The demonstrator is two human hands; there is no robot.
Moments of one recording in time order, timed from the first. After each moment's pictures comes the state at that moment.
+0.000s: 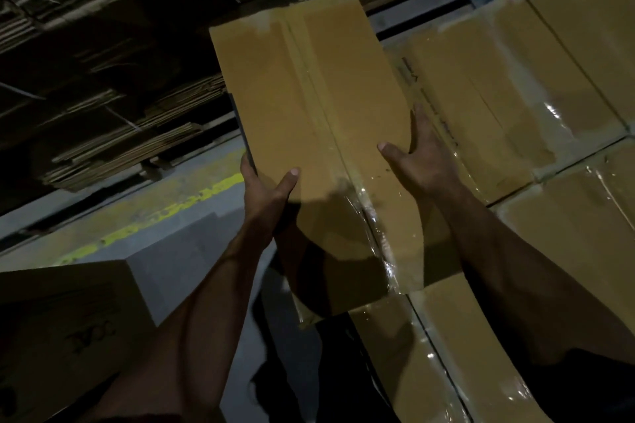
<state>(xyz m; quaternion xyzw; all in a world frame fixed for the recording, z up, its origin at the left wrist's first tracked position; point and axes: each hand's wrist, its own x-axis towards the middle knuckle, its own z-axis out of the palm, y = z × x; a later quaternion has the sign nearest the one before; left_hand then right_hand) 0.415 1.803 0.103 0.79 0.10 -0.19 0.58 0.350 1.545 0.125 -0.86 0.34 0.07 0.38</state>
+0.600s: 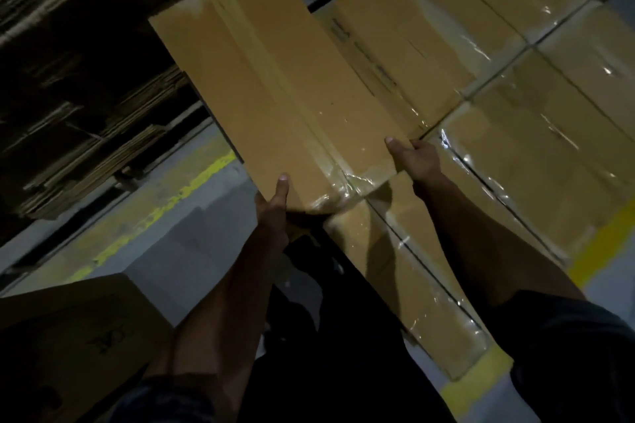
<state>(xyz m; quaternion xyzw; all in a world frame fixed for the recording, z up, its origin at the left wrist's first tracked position) 0.310 1.859 -0.005 0.67 0.23 -0.34 0.62 0.183 1.579 0.121 -0.59 0.59 -0.02 0.55</state>
